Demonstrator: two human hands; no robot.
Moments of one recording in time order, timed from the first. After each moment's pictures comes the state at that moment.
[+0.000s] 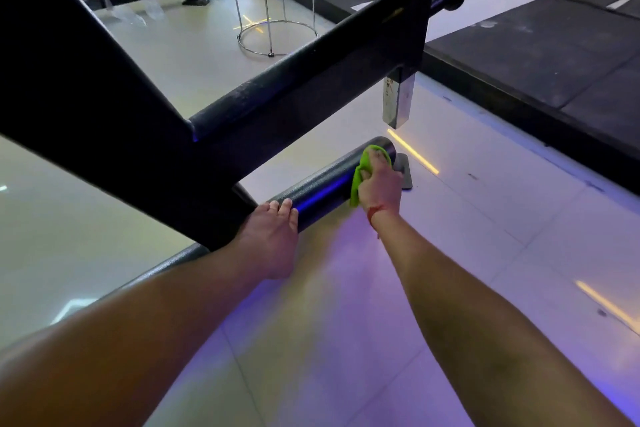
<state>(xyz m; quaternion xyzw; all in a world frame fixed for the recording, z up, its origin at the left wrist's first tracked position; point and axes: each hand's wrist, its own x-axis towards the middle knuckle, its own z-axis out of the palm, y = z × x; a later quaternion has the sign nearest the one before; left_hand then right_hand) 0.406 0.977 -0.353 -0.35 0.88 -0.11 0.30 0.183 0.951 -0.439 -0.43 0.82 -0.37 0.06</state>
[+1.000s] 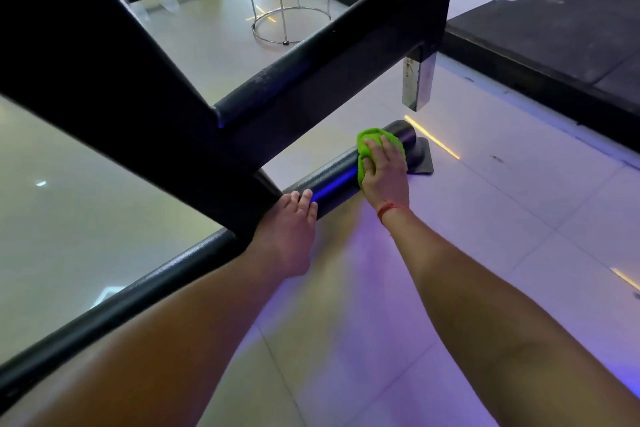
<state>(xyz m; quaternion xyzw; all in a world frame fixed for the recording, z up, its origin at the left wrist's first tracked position) 0.422 0.992 -0.368 -0.36 0.89 -0.12 0.26 0.199 0.948 -0.464 -0.52 0.76 -0.40 0.02</state>
